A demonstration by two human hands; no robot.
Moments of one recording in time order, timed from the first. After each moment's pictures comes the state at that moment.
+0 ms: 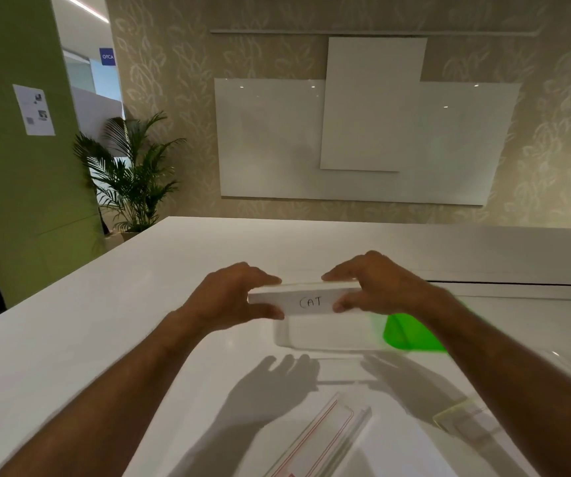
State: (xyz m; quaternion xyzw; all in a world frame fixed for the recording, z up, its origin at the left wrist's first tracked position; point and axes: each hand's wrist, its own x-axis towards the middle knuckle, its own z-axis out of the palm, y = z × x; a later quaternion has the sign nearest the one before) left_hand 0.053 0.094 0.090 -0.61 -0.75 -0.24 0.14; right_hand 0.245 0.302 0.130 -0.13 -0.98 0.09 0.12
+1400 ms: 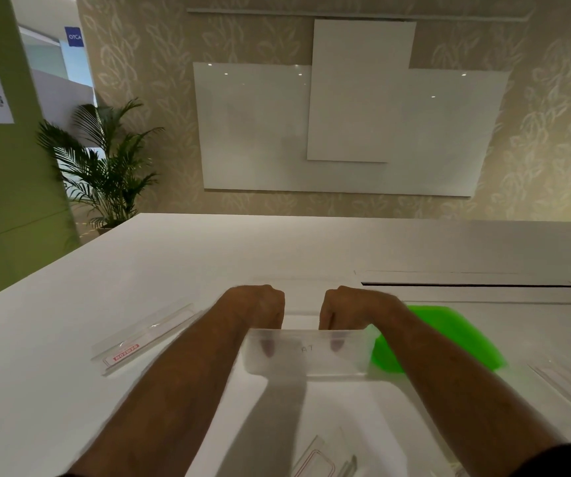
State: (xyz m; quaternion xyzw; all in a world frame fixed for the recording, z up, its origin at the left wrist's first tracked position) left_hand 0.032 0.251 0.073 -0.54 -0.83 0.10 -0.11; right_hand 0.169 0.395 0.068 -0.19 -0.97 0.09 -0.14
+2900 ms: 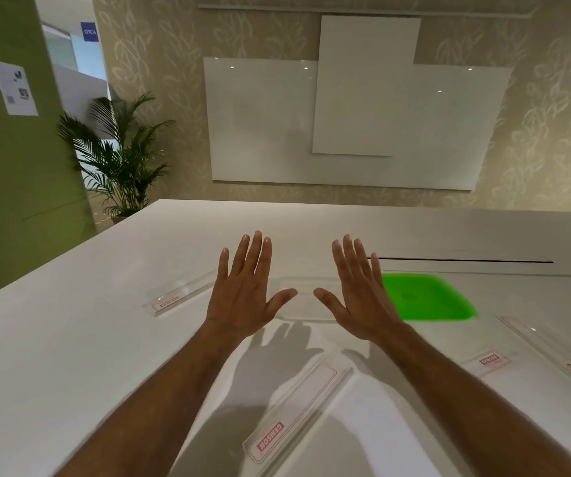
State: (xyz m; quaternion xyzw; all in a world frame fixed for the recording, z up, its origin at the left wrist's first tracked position) left_hand 0.096 0.121 0.032 -0.47 -0.84 -0.12 0.26; right_hand 0.259 0.295 0.025 -0.18 -0.94 0.00 0.29
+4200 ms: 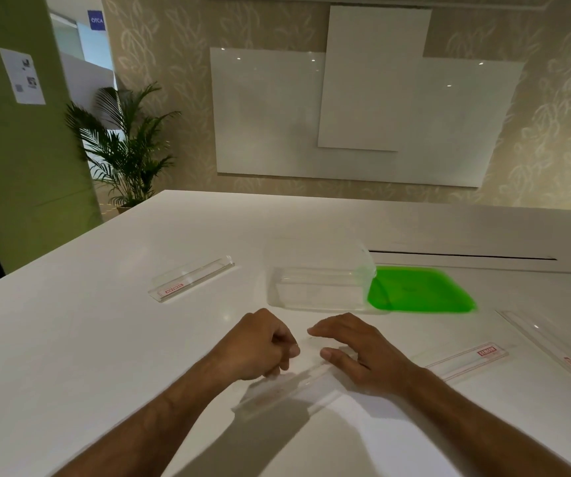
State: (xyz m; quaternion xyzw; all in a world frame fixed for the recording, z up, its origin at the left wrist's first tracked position) left_hand 0.178 0.064 0.033 -0.44 -0.80 -0.33 -0.22; right_hand 0.321 0.252 -0.018 0.02 -0.95 0.20 0.25
